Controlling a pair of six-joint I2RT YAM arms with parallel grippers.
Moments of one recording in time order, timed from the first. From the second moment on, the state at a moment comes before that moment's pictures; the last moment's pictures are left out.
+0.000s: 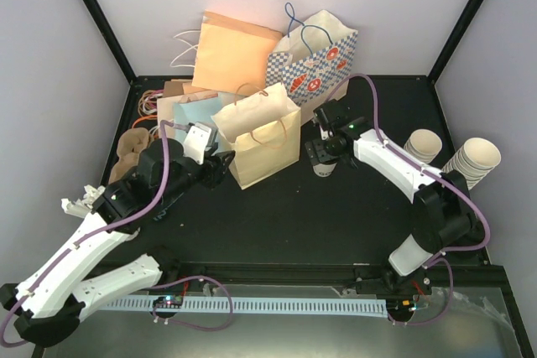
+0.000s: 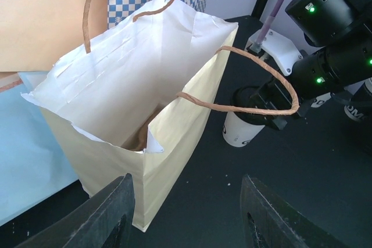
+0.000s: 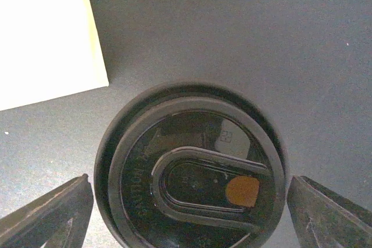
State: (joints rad) left arm -0.73 0.80 1.06 -0.66 -0.10 -0.24; right arm 0.53 1.61 1.26 -0.78 0.16 0.15
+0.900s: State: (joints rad) left arm -0.73 0.75 0.70 -0.41 0.00 -0.39; right arm 0.53 1.09 0.86 -0.62 0.14 0.30
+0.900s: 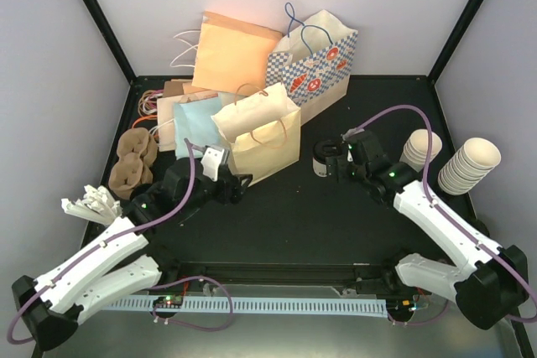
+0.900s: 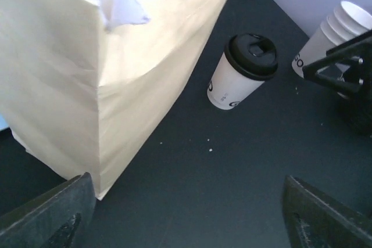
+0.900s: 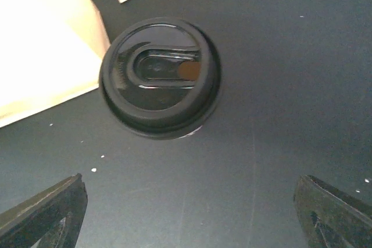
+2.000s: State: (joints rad) left arm -0.62 0.72 0.89 -0.82 -0.38 -0.43; right arm 0.51 1.19 1.06 -0.76 0.35 0.36
